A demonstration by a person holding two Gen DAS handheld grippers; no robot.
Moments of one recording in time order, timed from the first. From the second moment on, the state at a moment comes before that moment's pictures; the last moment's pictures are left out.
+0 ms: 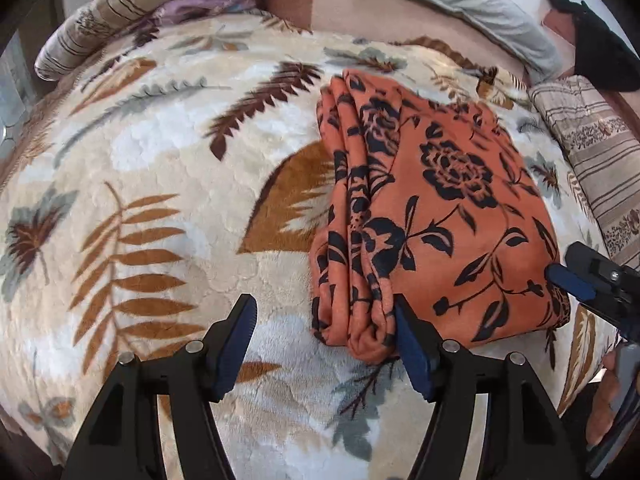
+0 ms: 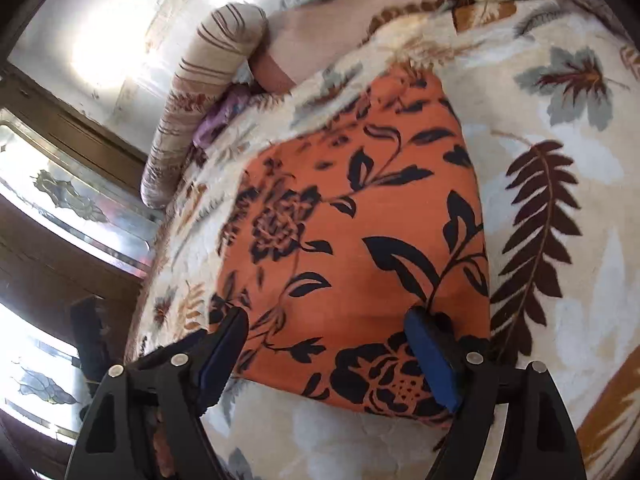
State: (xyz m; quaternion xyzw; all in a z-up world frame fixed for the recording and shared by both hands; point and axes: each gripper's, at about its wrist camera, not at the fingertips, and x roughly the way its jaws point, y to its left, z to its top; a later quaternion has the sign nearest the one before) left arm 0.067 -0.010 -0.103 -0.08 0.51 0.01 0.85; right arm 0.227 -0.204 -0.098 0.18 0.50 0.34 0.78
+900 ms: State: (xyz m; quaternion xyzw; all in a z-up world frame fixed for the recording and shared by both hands) left arm -0.037 -0.045 -0.025 -0.08 0.42 0.07 0.90; right arm 0.098 -0.221 -0.071 0.05 0.41 0.28 0.87
